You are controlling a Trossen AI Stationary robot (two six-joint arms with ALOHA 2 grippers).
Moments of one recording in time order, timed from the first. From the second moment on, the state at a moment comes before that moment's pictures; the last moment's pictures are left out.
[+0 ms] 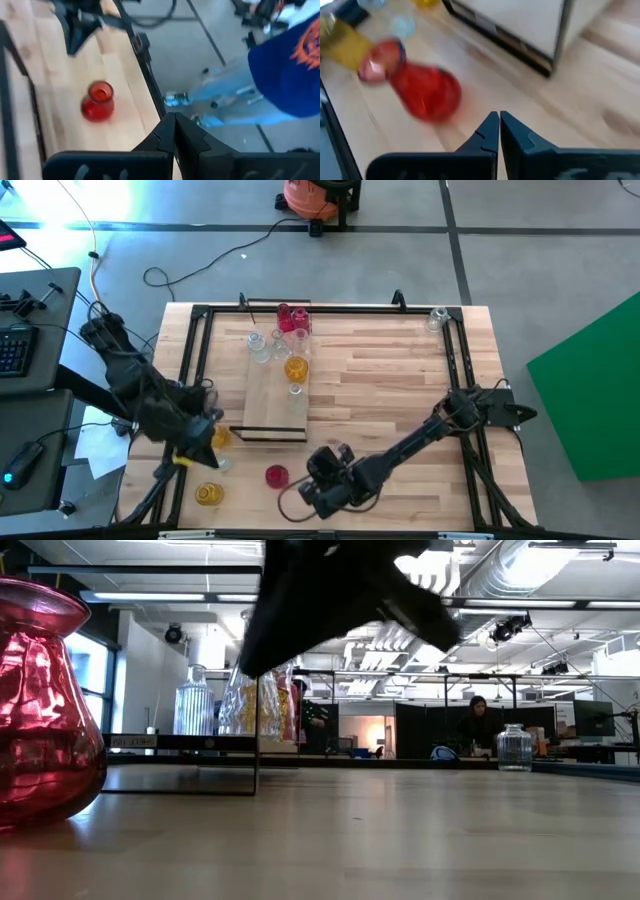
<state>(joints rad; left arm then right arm) -0.81 0.98 1.14 -0.81 -0.03 -0.55 0.57 2.24 1.80 -0.63 0.63 1.27</state>
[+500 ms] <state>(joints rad) -0.79 1.31 1.14 -0.66 -0.06 -0.39 0.64 2.15 1.80 -1.07 0.52 1.46</state>
